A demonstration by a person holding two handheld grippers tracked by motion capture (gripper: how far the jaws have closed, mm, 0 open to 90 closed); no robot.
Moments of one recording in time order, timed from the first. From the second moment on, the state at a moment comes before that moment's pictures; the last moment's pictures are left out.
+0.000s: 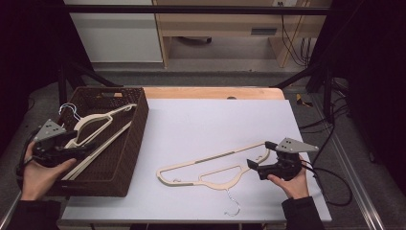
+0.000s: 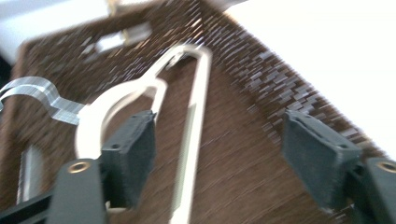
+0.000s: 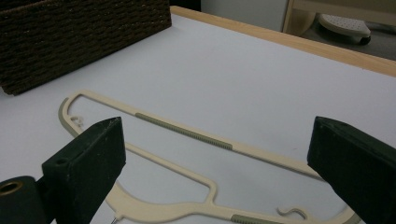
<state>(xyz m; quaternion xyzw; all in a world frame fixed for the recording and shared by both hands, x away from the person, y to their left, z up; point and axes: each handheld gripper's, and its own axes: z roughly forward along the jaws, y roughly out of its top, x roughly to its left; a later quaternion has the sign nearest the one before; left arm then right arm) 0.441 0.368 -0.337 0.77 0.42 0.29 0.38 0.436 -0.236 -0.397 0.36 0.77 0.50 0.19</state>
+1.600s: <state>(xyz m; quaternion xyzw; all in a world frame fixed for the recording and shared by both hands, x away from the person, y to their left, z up) 0.426 0.135 -0.416 0.91 0.18 0.12 0.36 0.433 -0.232 -0.400 0.34 0.78 0.49 0.18</state>
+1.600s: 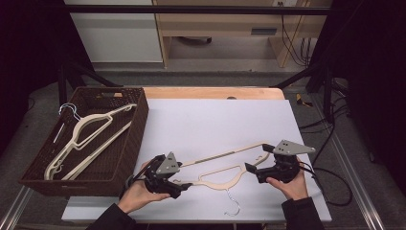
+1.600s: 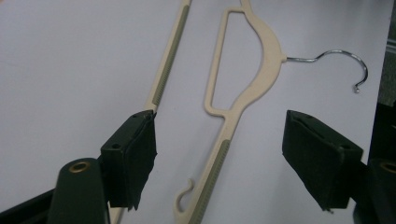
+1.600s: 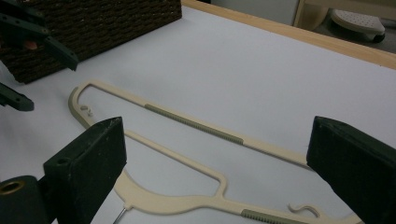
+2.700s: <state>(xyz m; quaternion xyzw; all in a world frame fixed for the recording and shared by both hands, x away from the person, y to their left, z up) 0.454 0.118 -0.459 0.95 0.14 0.07 0.26 0.430 -0.209 -0.403 0.30 0.82 0.47 0.15</state>
